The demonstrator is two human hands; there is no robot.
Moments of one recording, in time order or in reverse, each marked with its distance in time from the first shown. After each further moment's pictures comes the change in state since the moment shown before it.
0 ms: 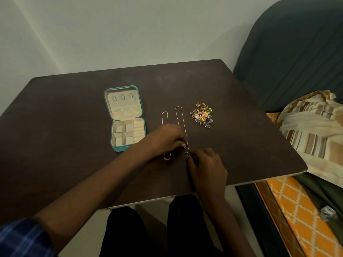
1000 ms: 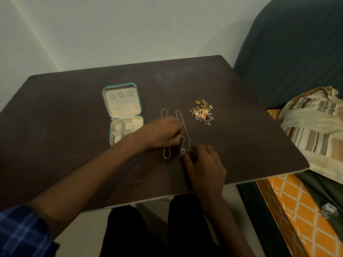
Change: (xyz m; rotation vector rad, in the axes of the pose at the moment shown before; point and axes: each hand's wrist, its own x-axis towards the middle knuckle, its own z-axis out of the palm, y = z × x) left_hand 0.004 -0.006 -0.014 0.141 -0.011 0.038; right_hand 0.001 -0.007 -0.002 0.045 -0.018 0.033
